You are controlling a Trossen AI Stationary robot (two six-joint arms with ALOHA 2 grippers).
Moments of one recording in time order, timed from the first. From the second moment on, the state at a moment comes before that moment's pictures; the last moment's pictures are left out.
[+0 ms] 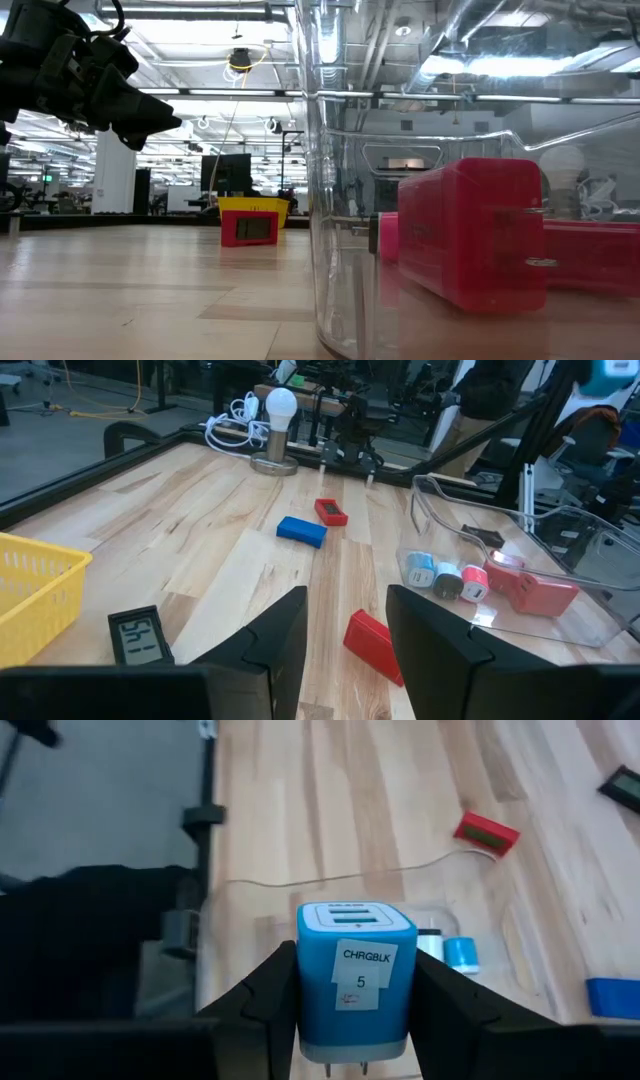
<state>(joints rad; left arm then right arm) 0.25 0.30 0.01 0.14 0.18 -0.16 0.68 1.62 1.59 -0.91 0.40 0.66</state>
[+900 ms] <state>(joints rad) 0.25 0.30 0.01 0.14 0.18 -0.16 0.50 1.97 1.58 -0.91 0.18 0.40</state>
